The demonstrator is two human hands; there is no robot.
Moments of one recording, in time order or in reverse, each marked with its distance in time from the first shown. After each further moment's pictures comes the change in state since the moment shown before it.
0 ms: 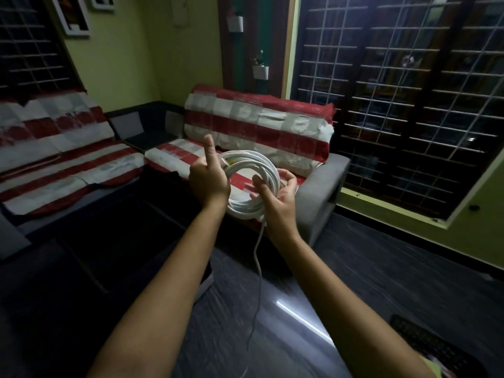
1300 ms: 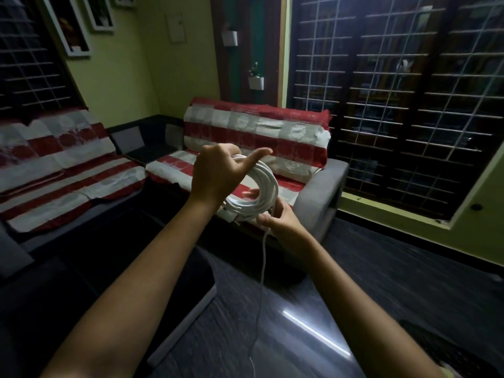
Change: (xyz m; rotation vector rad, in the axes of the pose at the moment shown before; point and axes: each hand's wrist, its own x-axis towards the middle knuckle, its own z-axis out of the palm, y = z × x) left_hand 0.012 0.037 -0.003 0.487 -0.386 0.827; right_hand 0.007 -0.001 -0.050 -0.214 -0.451 0.212
